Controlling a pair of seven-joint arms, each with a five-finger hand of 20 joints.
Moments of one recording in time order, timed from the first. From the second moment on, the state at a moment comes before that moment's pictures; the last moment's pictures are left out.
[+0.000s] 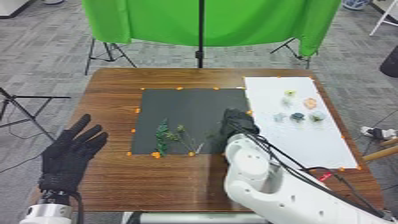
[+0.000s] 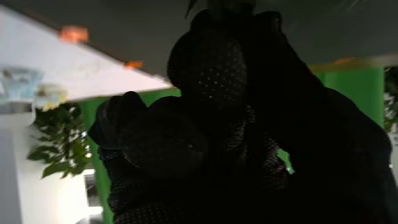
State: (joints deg) left arm 139.2 -54.0 -97.5 -126.4 29.3 11.3 24.7; right arm -64.9 -57.9 28.0 -107.9 -125.9 -4.0 66.6
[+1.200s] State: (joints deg) left arm 139.6 -55.0 -97.6 -126.6 30.0 11.3 24.6; right arm -68.4 -55.8 36.1 -114.1 -122.2 -6.6 67.5
